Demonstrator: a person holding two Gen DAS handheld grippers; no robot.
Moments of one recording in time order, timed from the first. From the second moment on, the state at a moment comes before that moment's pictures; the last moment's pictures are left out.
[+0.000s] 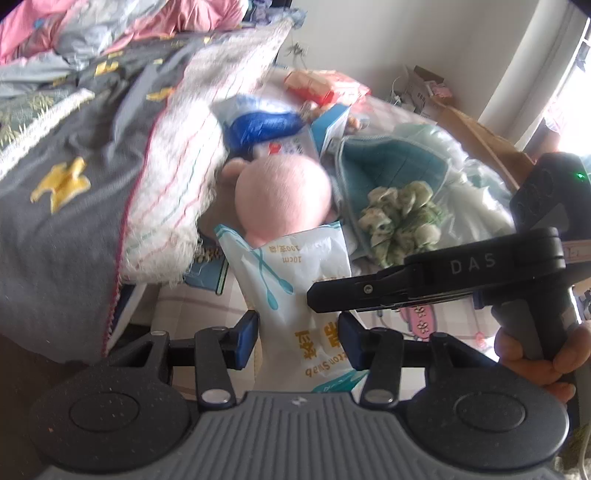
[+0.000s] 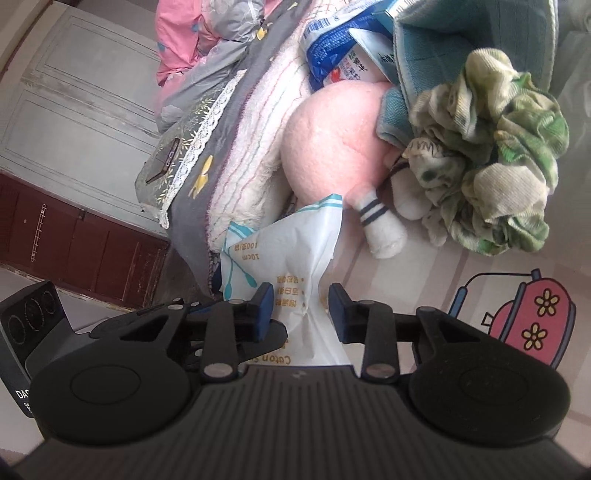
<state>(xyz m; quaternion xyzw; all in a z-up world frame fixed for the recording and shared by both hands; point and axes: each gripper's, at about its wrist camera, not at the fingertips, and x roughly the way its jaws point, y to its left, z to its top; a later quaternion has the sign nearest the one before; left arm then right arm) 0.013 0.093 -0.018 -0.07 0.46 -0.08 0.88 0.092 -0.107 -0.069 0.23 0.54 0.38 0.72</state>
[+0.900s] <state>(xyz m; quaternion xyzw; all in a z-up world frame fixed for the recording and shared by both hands) 0.198 -0.208 0.060 0.06 0.39 -0.31 0.86 0.183 -0.411 0.047 0.29 0.39 0.21 0.85</state>
